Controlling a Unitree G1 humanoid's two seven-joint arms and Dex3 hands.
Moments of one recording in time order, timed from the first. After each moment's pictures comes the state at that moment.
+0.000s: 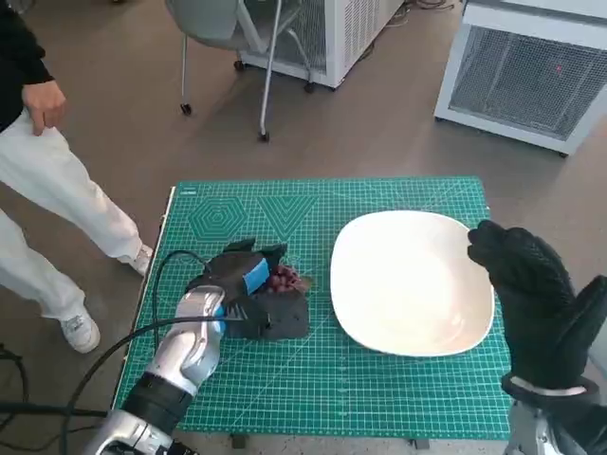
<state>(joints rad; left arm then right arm) -0.71 0.35 -0.40 0.60 0.81 0.21 -0.25 -0.19 -0.11 -0.19 -0.10 0.39 -0.28 0.32</state>
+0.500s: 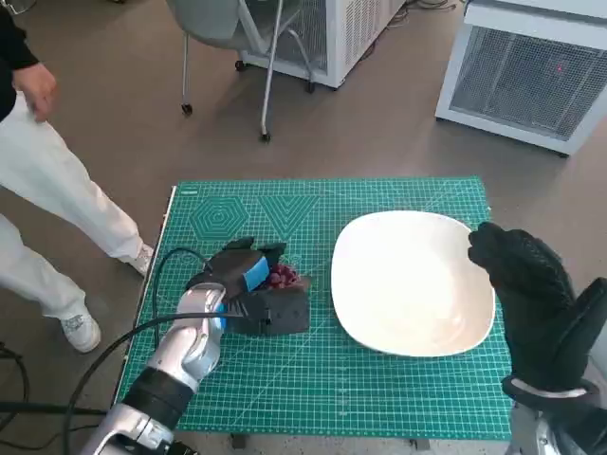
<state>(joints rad) -0.73 0.35 -0.42 0.66 0.78 0.19 -0.20 -0.18 -0.11 -0.19 -0.12 0.39 -0.28 0.32</state>
